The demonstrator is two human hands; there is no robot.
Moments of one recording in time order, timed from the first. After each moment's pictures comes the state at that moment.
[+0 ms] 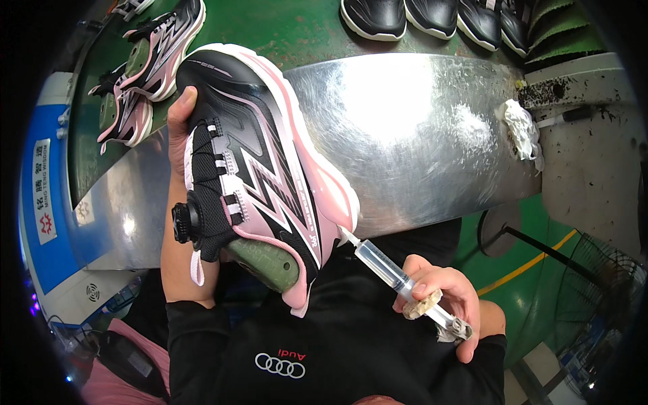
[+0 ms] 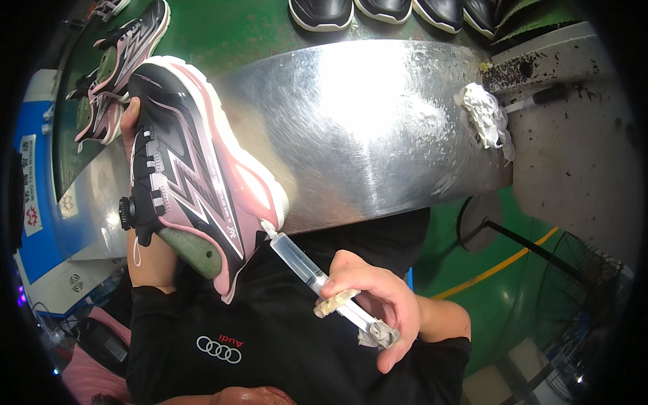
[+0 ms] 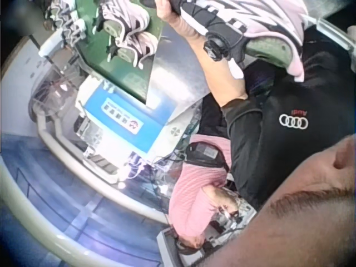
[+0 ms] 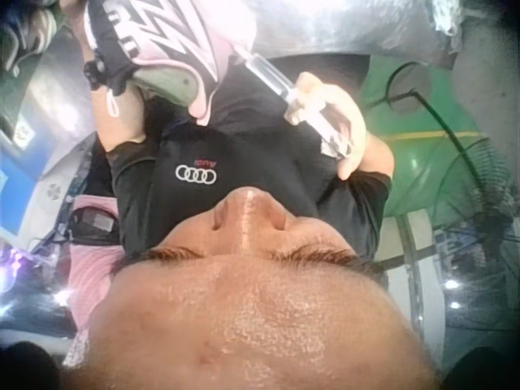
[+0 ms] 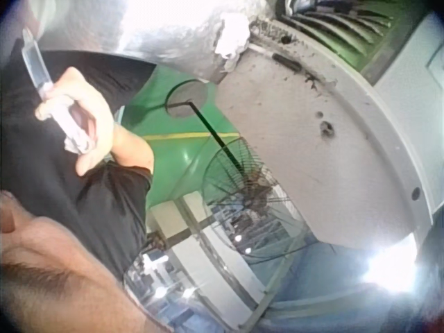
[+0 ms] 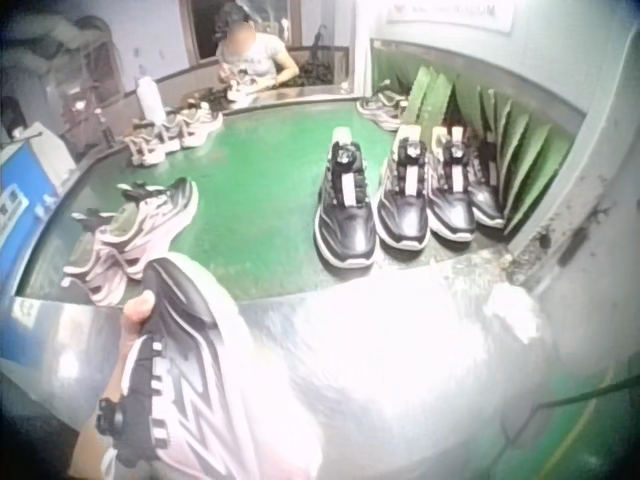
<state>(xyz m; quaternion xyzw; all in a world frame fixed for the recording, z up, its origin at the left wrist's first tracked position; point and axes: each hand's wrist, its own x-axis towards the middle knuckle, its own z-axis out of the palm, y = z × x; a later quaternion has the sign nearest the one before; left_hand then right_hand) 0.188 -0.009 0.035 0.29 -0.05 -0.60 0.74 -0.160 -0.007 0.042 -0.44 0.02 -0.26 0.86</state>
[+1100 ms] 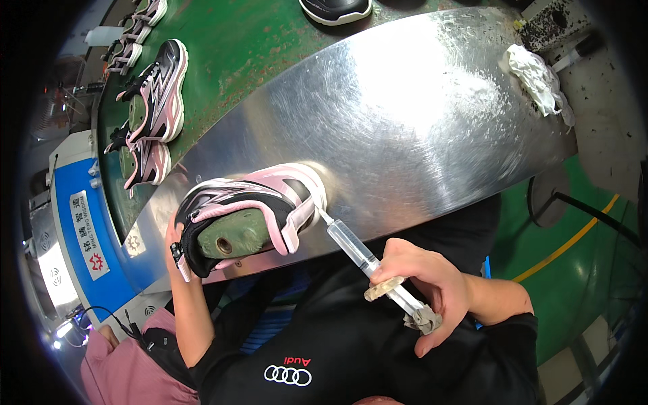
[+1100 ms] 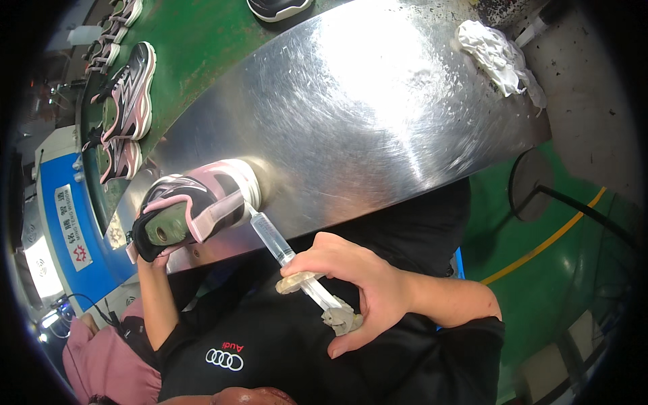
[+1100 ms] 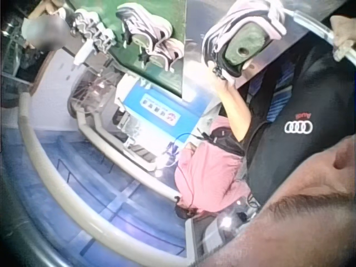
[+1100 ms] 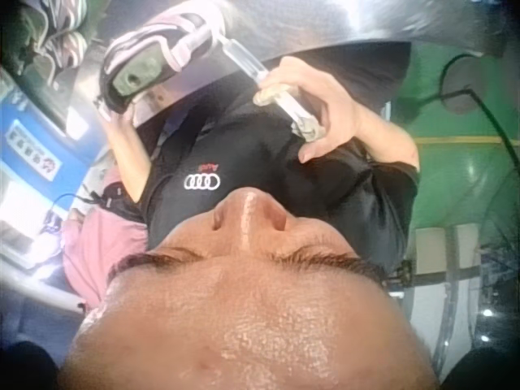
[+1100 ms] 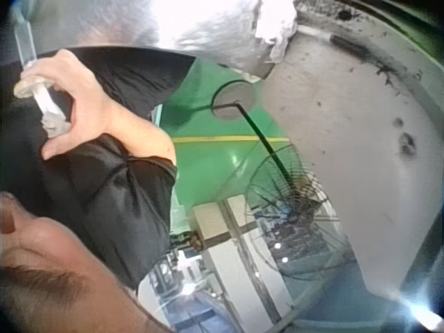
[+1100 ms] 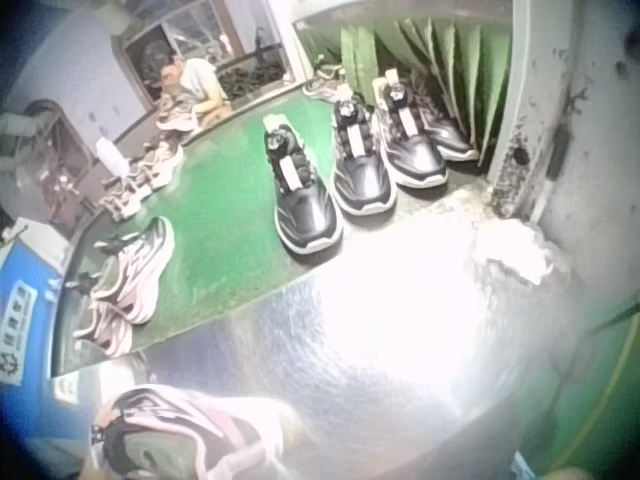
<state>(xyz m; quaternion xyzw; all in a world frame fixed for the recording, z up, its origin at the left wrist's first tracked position) 0.258 0.133 0.029 0.62 -0.15 -0.52 0.57 -0.137 -0.016 0.009 -0.58 0.01 -0.30 0.76</state>
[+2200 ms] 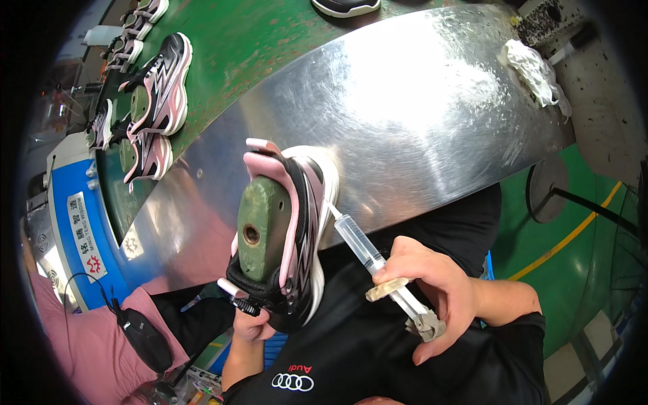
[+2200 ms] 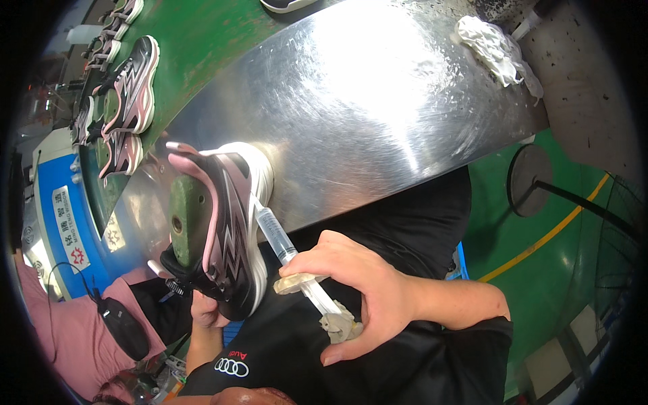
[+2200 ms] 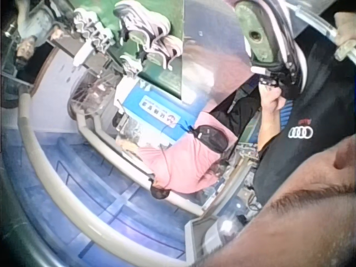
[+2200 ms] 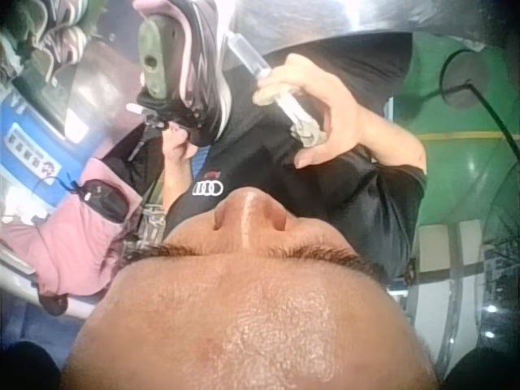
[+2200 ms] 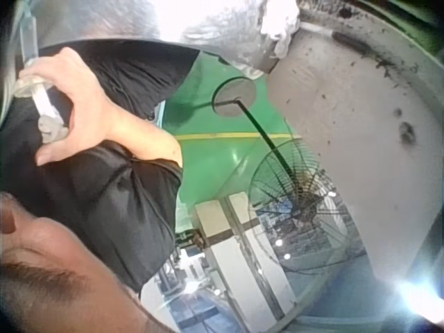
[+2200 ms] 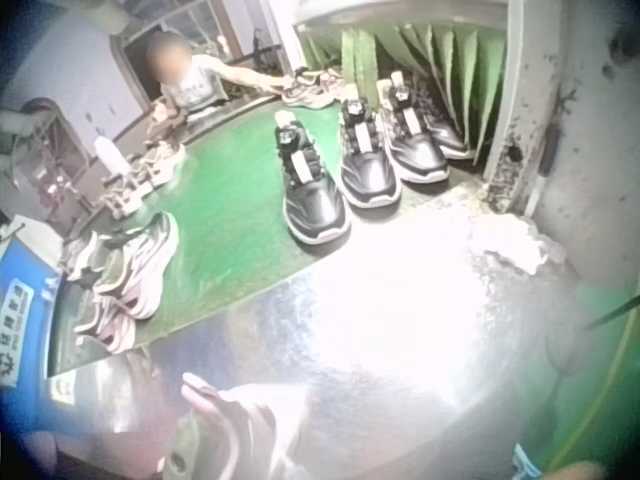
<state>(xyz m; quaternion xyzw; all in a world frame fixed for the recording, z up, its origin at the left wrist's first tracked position) 0.120 0.212 0.039 0.44 -0.05 -0.65 0.62 -0.135 -0.002 0.032 -0.61 0.05 -0.29 0.73</state>
